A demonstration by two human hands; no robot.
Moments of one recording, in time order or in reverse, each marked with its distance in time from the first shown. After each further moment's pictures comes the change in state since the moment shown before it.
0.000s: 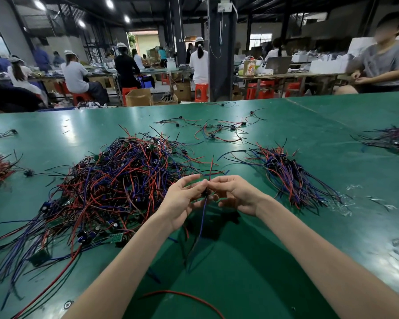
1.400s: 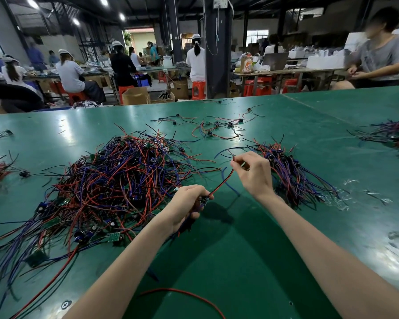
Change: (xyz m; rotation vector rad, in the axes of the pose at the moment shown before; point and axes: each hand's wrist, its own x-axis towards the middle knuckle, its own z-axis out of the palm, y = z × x) left_hand -0.004 -0.008 0.005 0.502 -0.015 -0.086; right_hand 0.018 0.009 -0.051 -0.942 0.815 -0.785
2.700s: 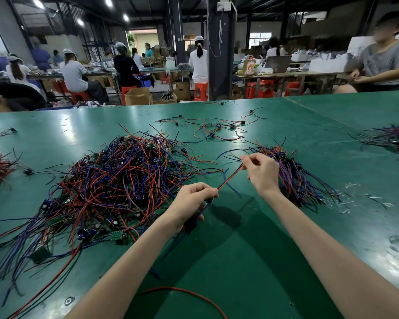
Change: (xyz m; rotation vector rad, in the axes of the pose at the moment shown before) left_hand -0.007 0.003 0.002 0.076 -0.043 0.146; right_hand 0.008 0.001 -0.006 0.182 0.021 0.327
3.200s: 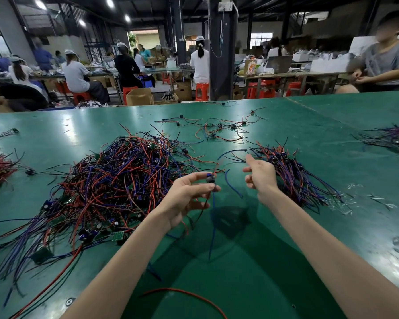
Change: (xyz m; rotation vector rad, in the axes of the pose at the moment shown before) left_hand 0.004 0.008 -0.016 -0.329 -0.100 0.001; right_hand -0.003 -0.012 0.005 0.389 -0.097 0.525
